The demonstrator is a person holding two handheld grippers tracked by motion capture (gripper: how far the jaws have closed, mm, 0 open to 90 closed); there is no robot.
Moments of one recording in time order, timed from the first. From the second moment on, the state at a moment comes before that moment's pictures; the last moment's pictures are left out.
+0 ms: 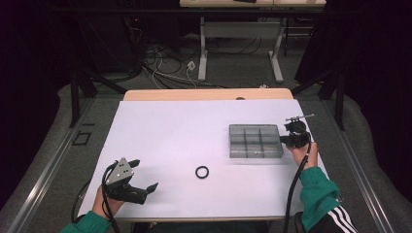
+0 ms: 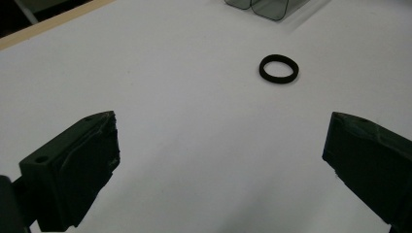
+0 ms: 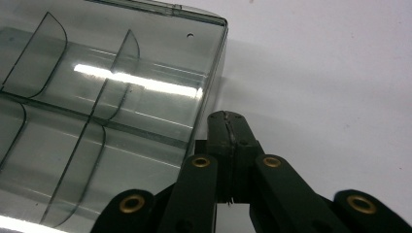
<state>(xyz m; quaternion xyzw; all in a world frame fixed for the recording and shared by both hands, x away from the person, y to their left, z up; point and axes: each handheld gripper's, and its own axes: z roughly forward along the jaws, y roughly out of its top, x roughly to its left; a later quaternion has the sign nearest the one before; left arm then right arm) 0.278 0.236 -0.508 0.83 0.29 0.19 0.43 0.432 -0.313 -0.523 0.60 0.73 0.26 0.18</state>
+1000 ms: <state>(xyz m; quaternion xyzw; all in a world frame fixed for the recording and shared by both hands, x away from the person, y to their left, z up) 0.277 0.236 -0.507 0.83 0.29 0.19 0.43 0.435 -0.279 -0.522 0.58 0.75 0.27 0.18</state>
